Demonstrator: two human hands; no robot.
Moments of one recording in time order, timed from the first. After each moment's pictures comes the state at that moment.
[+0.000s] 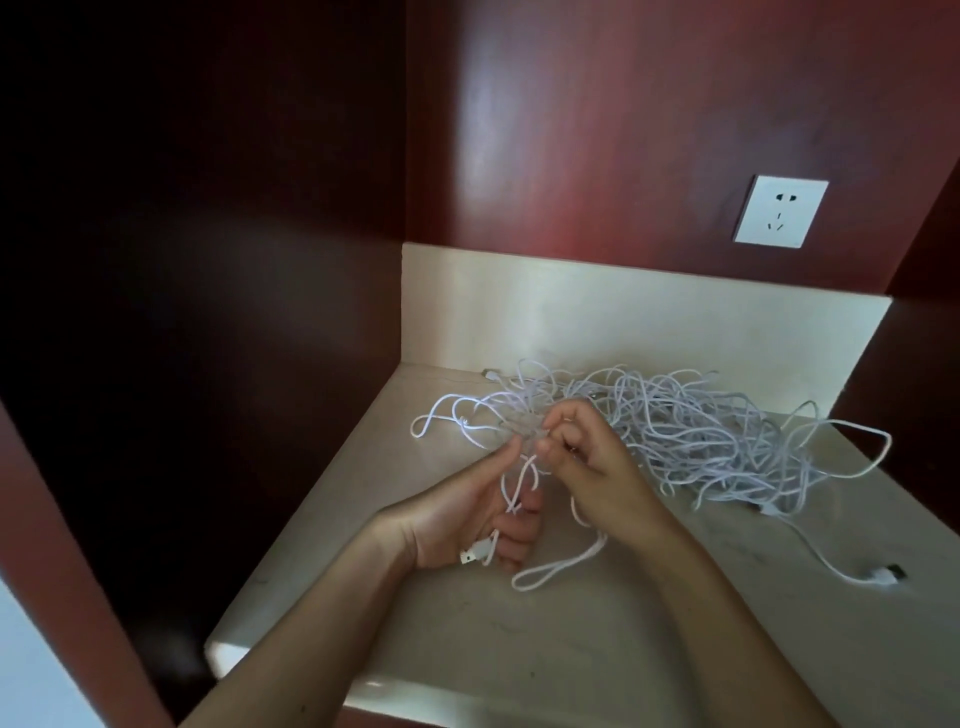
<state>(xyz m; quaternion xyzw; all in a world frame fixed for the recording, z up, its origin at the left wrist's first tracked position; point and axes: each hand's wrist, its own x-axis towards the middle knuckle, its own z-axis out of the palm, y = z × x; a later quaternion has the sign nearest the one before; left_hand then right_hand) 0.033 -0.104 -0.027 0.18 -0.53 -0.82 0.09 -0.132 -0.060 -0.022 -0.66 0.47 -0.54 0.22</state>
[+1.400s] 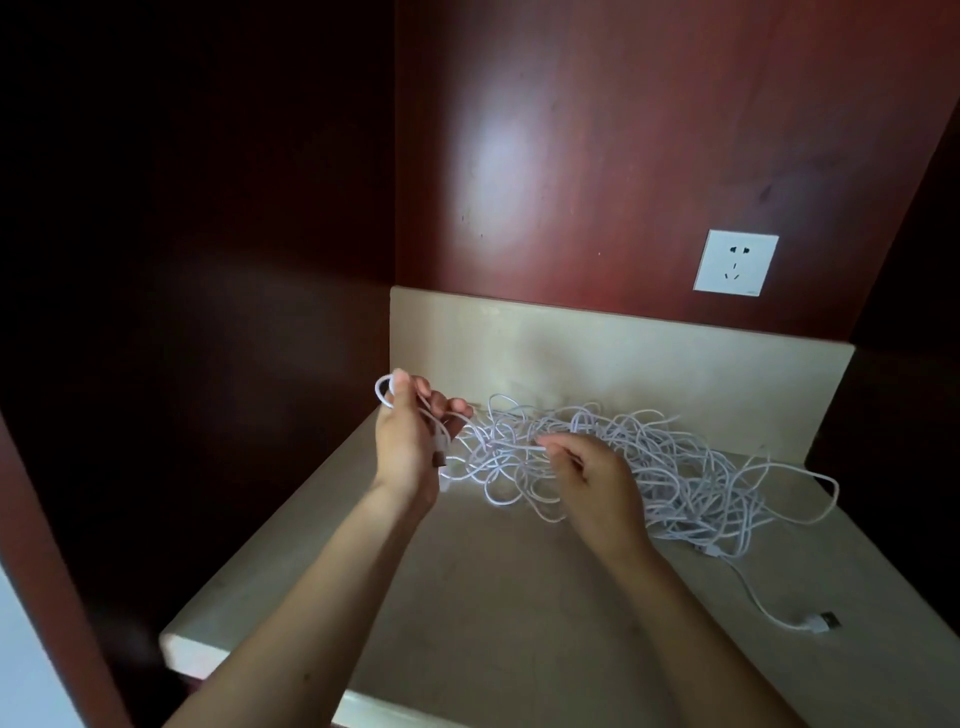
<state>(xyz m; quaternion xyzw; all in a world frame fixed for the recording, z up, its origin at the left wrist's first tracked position) -0.021 -0.099 0.041 0.23 -0.29 -0.64 0.67 -0.189 -0.049 -0.011 -0.62 0.60 -0.51 0.02</state>
